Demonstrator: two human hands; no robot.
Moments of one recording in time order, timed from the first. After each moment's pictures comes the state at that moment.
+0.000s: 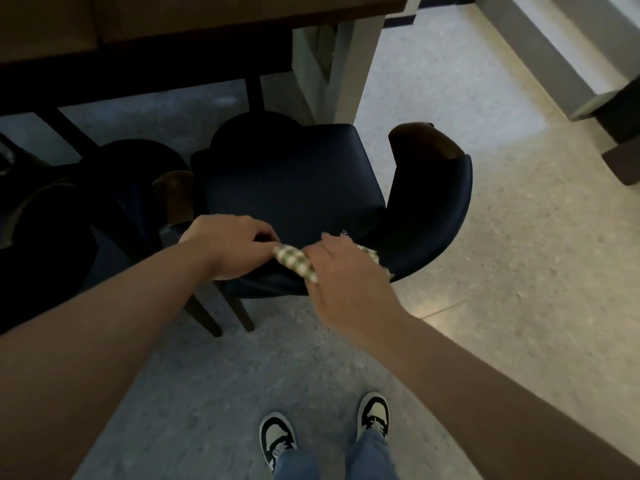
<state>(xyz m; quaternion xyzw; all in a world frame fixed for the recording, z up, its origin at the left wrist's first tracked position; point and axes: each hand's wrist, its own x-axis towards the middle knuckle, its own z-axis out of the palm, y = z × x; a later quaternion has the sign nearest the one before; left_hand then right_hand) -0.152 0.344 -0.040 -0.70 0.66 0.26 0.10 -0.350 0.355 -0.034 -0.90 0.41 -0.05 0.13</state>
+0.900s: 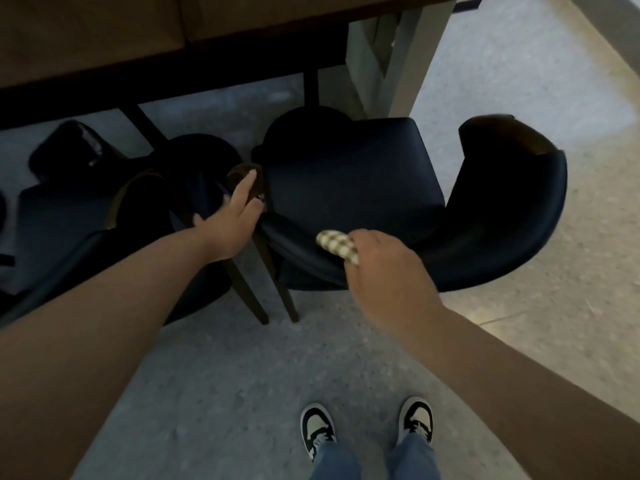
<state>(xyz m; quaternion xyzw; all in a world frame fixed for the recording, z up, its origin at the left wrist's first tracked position) -0.059 0.371 -0.077 -0.80 0.47 0.38 -0.06 -0.299 0.363 -0.034 -0.87 0.46 -0.04 0.16</state>
